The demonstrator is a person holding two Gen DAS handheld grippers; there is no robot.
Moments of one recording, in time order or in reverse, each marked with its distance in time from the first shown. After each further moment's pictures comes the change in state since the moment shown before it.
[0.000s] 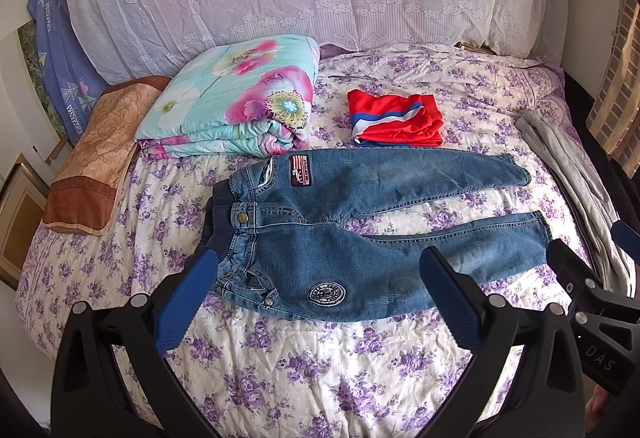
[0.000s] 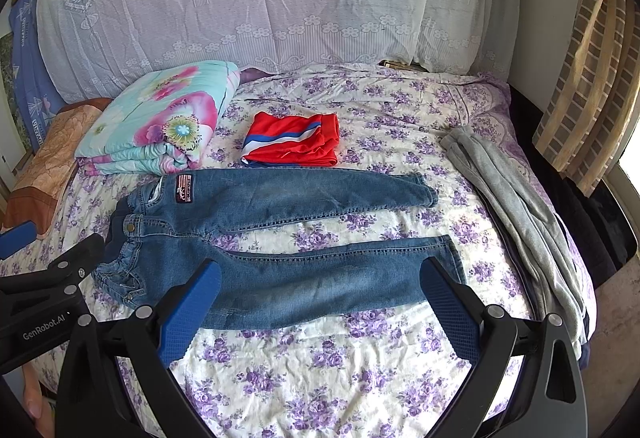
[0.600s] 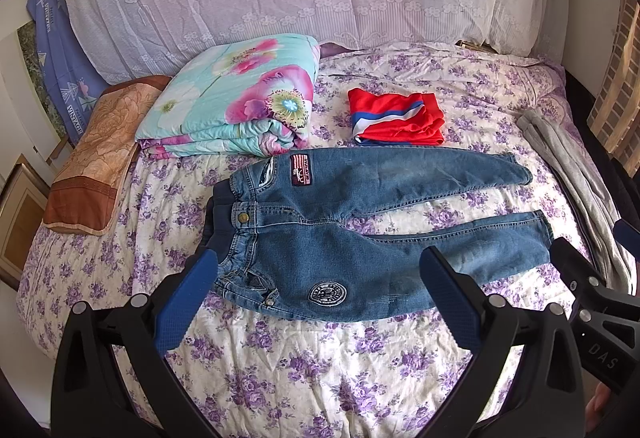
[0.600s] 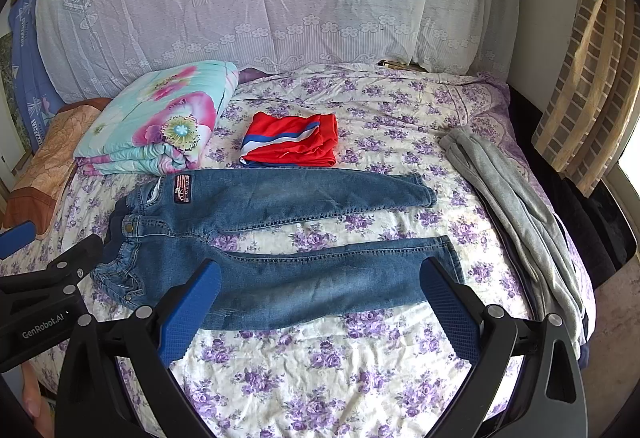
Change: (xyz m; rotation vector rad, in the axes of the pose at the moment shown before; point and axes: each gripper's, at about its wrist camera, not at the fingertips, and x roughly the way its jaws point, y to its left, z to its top) left arm 0.001 0.003 -0.008 -0.001 0.000 0.000; right arm 0.002 0.001 0.000 0.000 0.000 0.001
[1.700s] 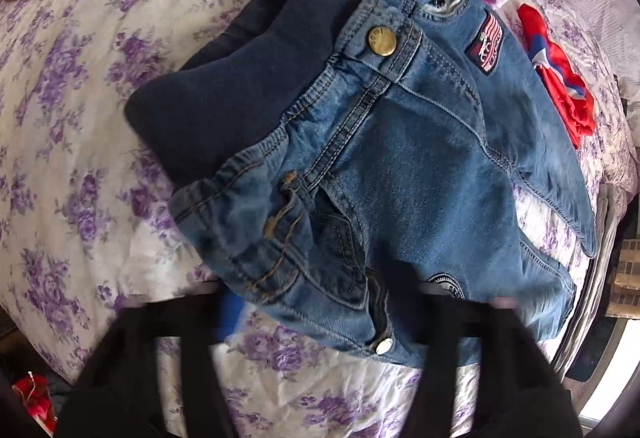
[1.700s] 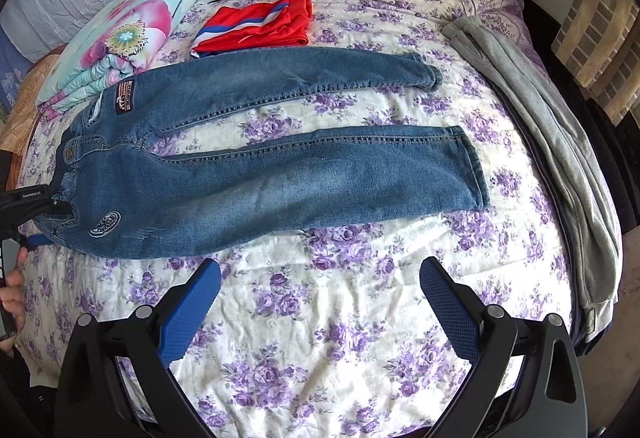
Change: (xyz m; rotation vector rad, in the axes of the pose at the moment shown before) left arm 0.241 0.143 -0.089 -0.551 0.593 -0.126; right arm 0.124 -0.062 -0.082 0.072 0.323 0.037
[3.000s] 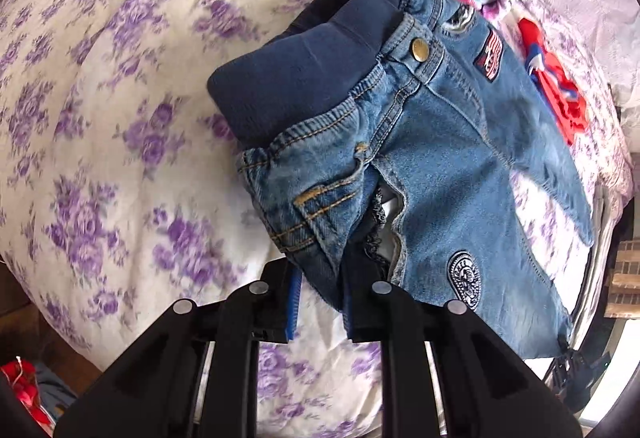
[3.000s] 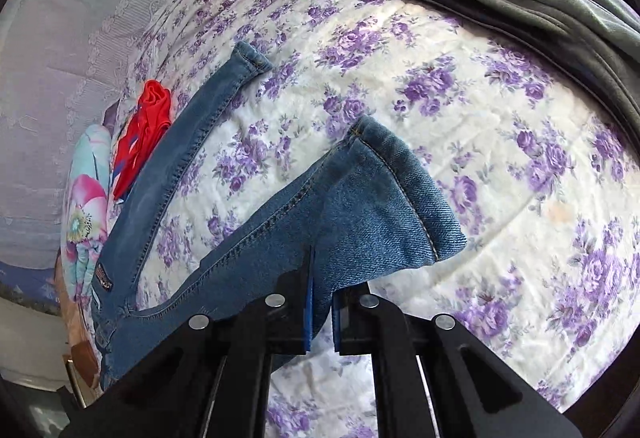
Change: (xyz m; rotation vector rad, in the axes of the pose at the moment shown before) left arm -0.033 0.013 -0.032 -0.037 -0.067 0.018; right arm 0.096 -0.183 -0.016 0.609 0.008 0.214
